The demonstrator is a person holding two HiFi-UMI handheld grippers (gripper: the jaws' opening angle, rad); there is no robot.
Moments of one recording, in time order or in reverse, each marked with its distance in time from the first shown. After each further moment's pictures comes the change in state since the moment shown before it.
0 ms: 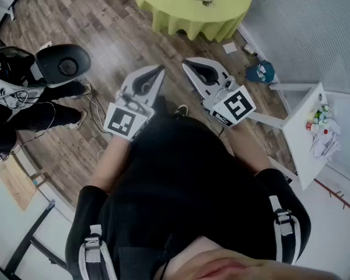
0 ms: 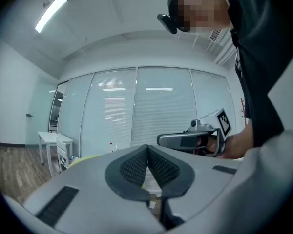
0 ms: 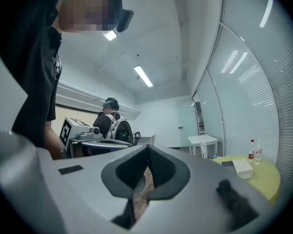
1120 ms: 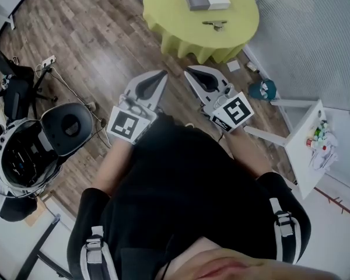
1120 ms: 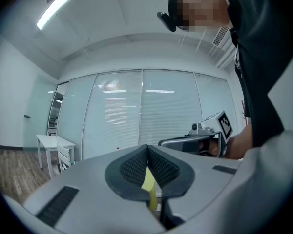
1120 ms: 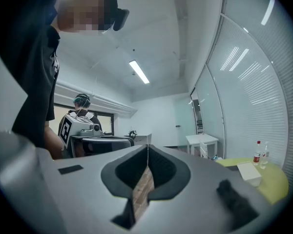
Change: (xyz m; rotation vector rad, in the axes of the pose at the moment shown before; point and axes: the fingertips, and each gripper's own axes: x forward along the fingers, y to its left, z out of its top) left arm 0.022 0.154 0.040 -0.016 -0.059 -0.006; right arm 0.138 -0.058 0.015 0.011 0.032 -0.031
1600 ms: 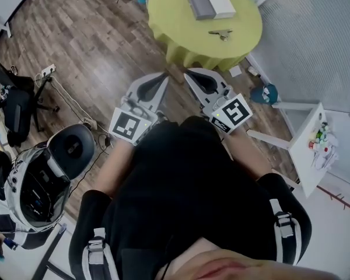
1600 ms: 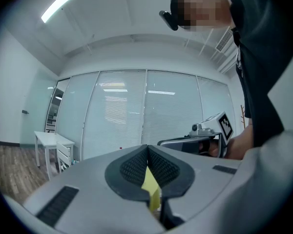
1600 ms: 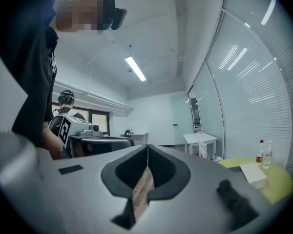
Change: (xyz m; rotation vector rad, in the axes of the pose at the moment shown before) left arm -0.009 0.083 -0.002 -0.026 0.000 -0.036; right arm 0.083 -0.011 0.002 0.009 0.017 -0.041
